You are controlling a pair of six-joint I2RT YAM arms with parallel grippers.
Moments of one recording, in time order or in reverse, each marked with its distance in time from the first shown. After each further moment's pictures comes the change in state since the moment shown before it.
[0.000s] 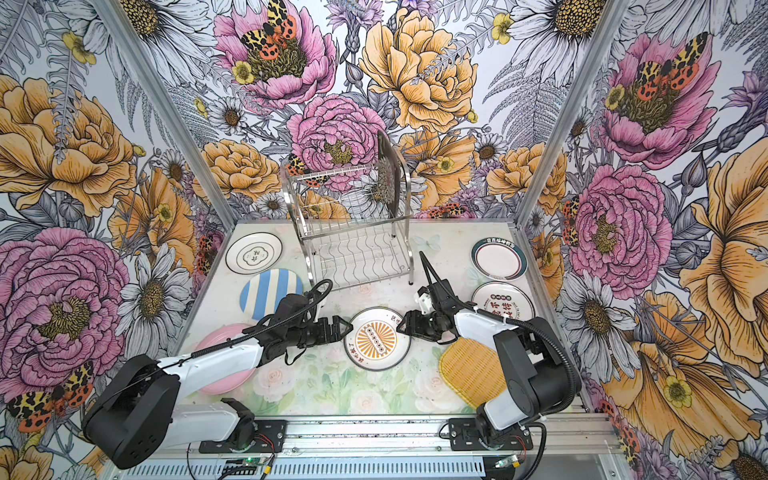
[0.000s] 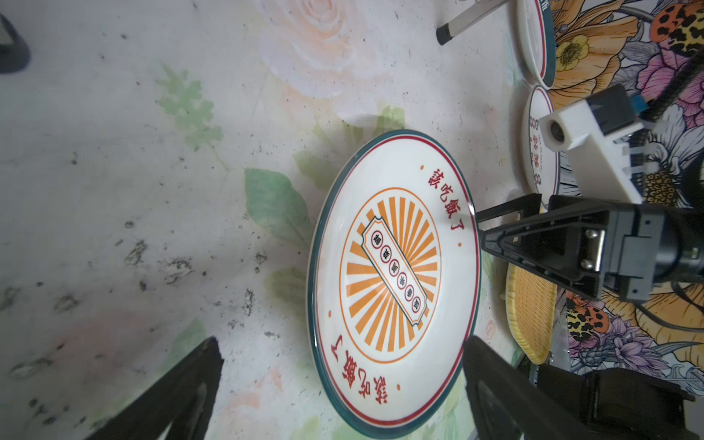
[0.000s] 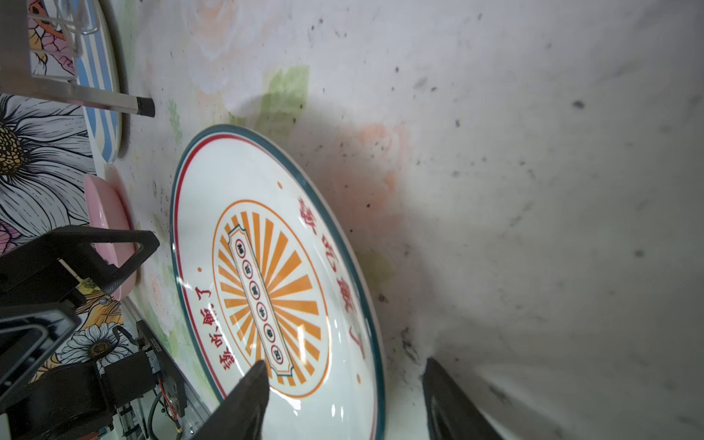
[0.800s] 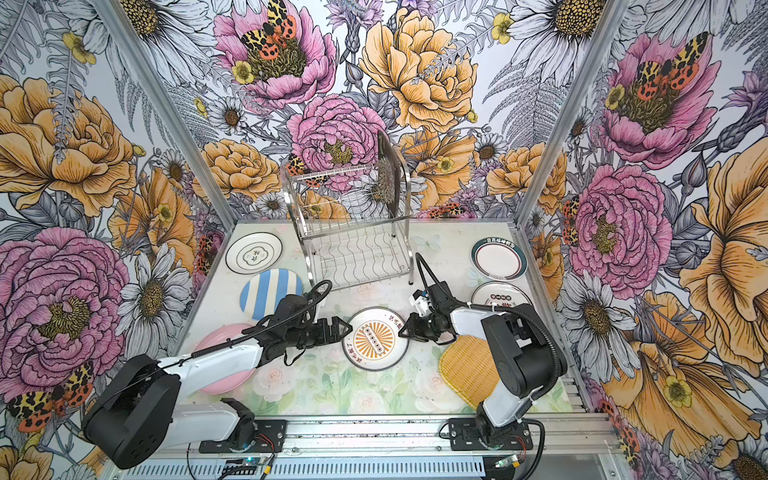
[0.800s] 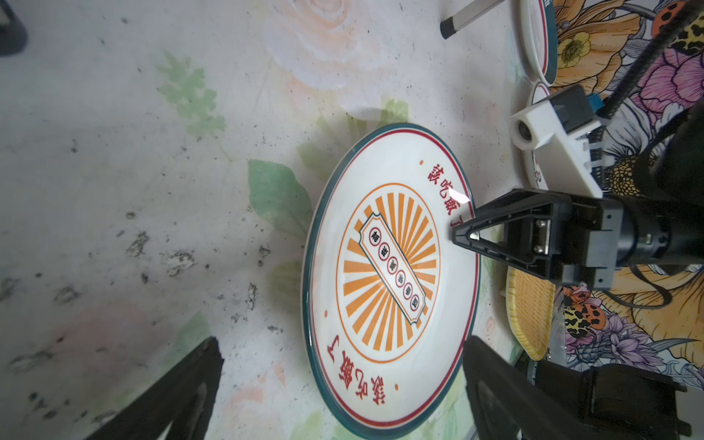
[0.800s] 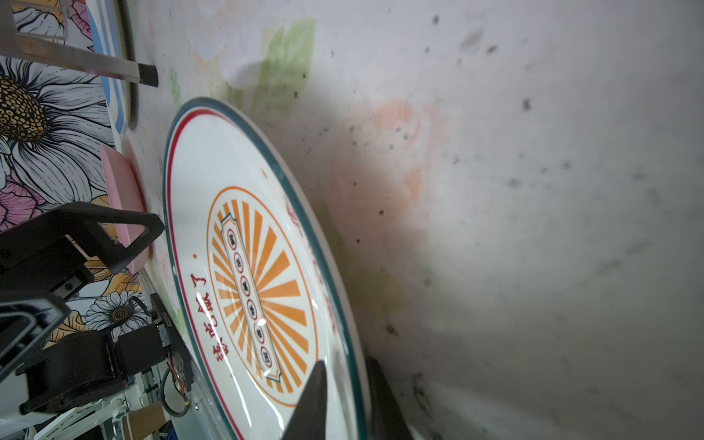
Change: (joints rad) left arm 0.006 0.000 -0.009 0.001 0.014 -0.001; right arm -0.011 0.105 -0.008 0.096 -0.098 -0.043
